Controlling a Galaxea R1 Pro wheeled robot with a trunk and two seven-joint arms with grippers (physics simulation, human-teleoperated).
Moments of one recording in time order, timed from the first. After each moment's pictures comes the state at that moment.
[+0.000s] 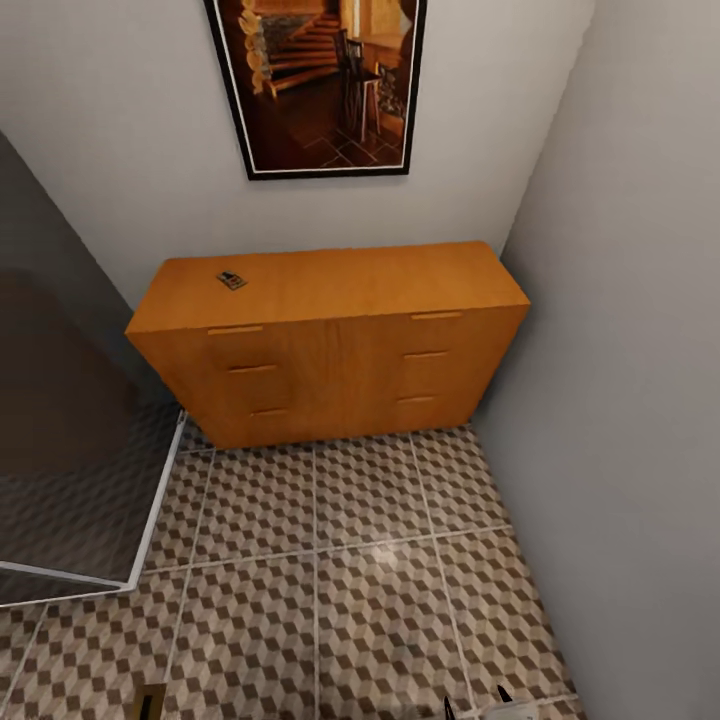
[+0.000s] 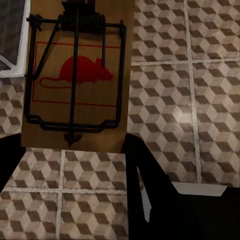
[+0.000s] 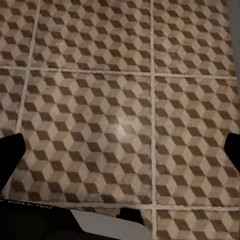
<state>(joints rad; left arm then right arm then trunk) -0.22 0.10 -0.20 0.07 0.43 -1.00 -0.11 -0.29 0.02 0.32 -0.10 -0.07 -0.80 -0.15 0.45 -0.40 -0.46</state>
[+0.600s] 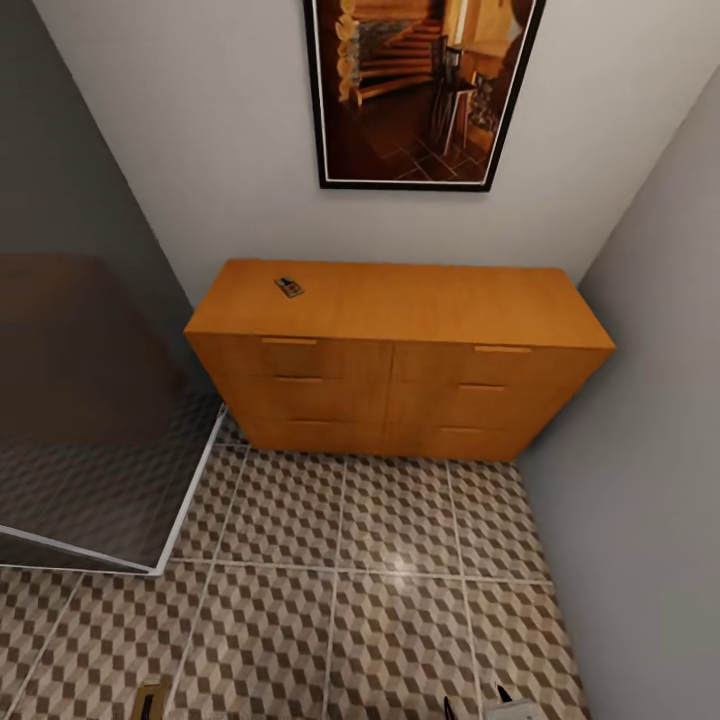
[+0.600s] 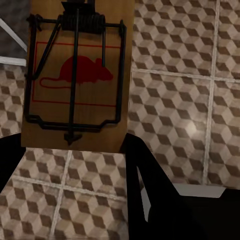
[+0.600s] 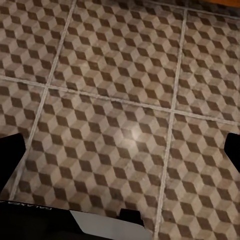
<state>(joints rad) -0.22 0.10 -0.20 0.07 0.43 -1.00 -0.11 -0.29 0.02 0.32 -0.10 -0.07 -0.79 -0.15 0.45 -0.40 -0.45</state>
